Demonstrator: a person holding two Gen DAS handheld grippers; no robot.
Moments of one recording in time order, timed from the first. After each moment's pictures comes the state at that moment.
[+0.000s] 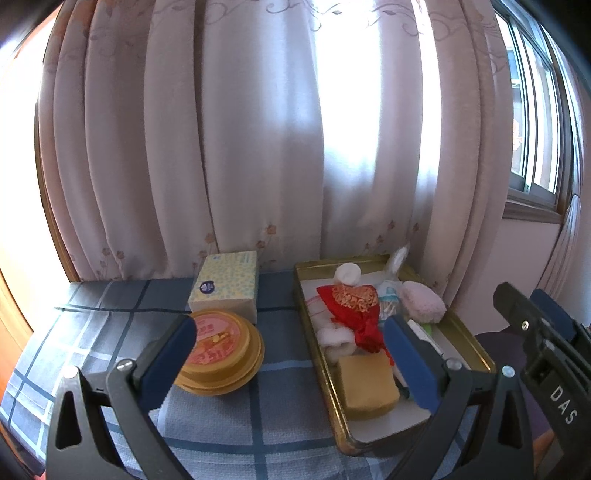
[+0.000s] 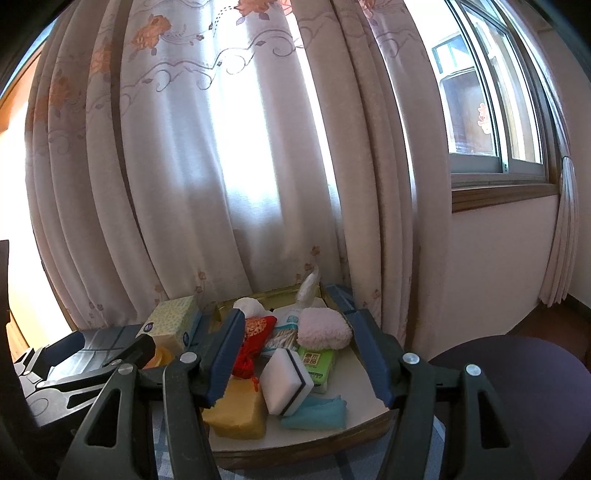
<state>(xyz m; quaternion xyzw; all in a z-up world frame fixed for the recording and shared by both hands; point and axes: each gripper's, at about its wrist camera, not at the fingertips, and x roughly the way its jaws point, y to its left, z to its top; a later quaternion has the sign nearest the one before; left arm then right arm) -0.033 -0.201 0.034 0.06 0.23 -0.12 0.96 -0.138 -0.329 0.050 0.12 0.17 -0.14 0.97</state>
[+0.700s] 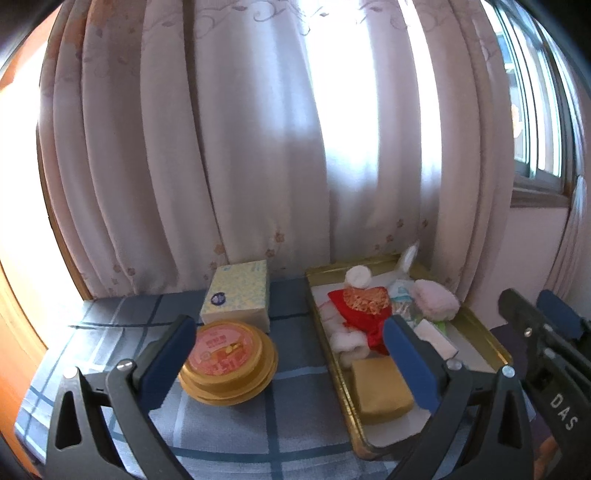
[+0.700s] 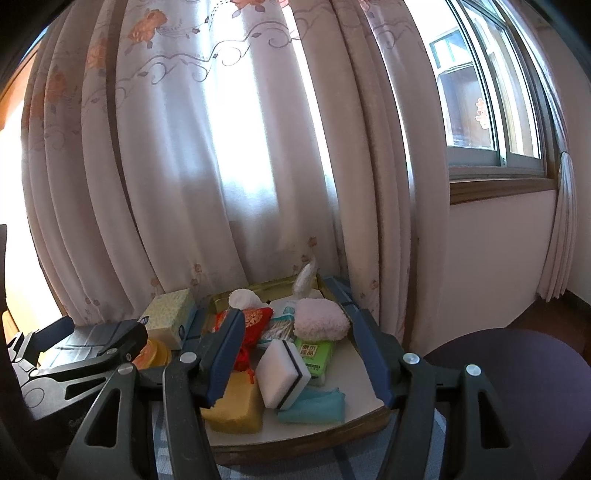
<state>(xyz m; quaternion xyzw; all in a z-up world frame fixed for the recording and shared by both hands) -0.036 -0.201 0.031 0.09 0.21 -0.12 0.97 -0.136 -0.329 0.043 0.13 0.18 -0.14 0.96</state>
